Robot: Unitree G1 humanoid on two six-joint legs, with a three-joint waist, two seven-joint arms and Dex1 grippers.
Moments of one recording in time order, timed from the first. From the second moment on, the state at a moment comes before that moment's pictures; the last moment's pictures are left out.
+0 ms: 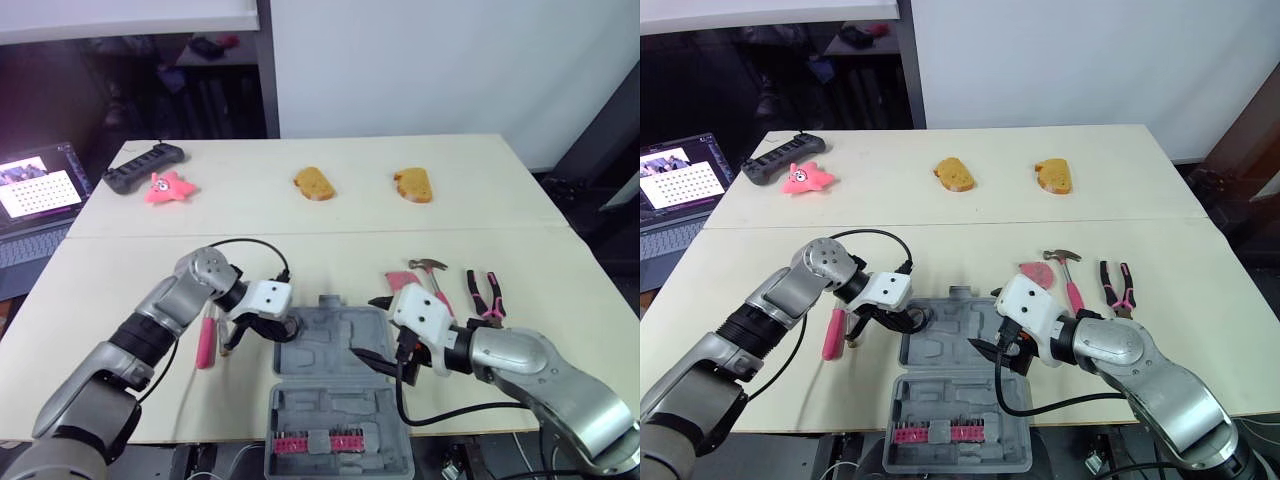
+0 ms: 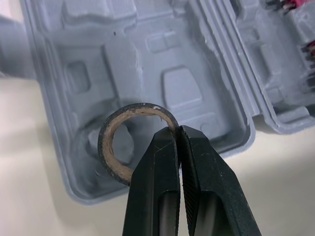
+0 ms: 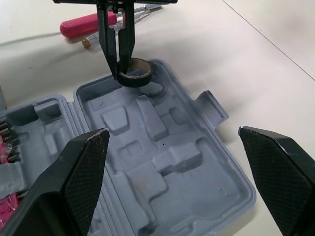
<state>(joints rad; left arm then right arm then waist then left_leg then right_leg) -0.69 0.61 -0.50 0.32 0.07 0.05 -1.52 -0.09 -0.76 0.15 -0.80 0.39 0.84 0.60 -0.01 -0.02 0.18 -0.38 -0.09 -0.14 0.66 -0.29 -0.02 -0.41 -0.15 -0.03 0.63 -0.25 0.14</state>
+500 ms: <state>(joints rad) -0.73 0.57 -0.50 0.42 0.11 0.01 -1.51 -0.09 -0.75 0.15 -0.80 0.40 0.85 0.58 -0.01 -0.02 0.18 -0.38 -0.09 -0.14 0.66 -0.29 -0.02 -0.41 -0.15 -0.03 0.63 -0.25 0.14</state>
